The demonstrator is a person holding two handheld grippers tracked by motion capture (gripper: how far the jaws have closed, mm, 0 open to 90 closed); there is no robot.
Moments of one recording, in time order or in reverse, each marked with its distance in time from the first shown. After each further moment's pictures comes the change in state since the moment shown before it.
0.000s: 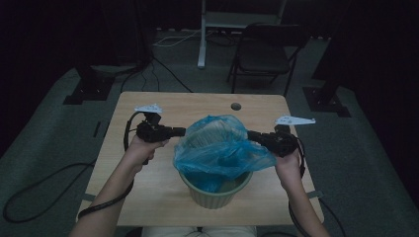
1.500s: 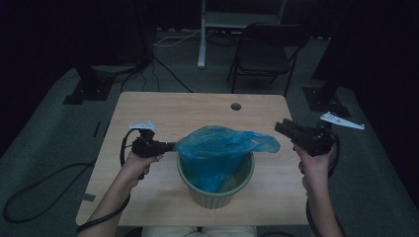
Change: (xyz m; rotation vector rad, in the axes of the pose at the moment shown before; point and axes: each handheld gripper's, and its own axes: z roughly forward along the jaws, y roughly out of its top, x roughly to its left) left arm 0.017 -0.052 0.005 -0.002 -0.029 -0.072; right arm -0.023 0.004 -0.081 -0.265 -0.001 0.147
